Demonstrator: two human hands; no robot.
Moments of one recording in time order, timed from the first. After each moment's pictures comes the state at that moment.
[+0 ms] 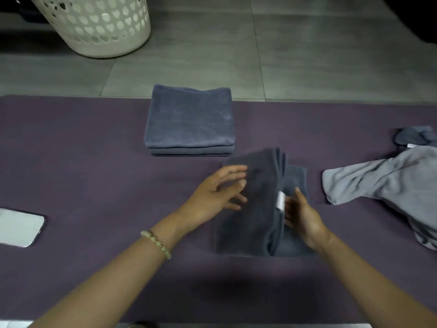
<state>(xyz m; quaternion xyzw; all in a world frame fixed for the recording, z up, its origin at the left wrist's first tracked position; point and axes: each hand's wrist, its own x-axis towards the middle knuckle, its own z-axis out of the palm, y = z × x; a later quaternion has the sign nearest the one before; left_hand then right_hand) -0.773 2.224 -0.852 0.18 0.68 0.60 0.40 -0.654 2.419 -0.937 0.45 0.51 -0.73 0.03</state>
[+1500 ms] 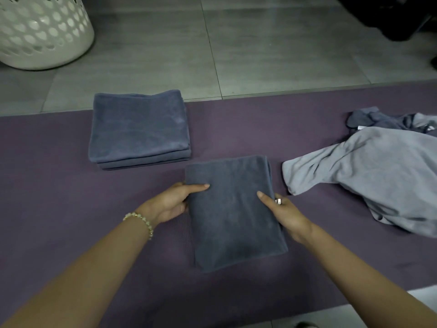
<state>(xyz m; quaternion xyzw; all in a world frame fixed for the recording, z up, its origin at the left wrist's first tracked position) -0.805 2.277 -0.912 -0.02 0.59 0.56 0.58 -0.622 2.469 -0.932 0.43 0.62 -0.66 0.07</state>
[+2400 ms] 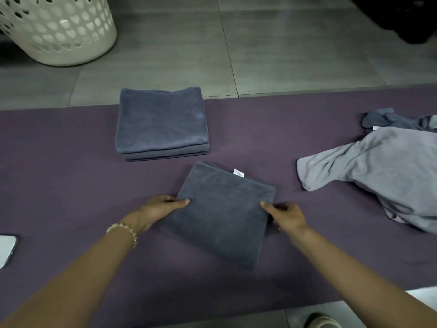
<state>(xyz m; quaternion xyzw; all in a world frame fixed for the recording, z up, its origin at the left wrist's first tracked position) -0.819 2.182 -0.936 -0.01 0.81 0.35 0.48 -0.626 2.418 -0.939 0.53 0.65 -0.54 0.02</state>
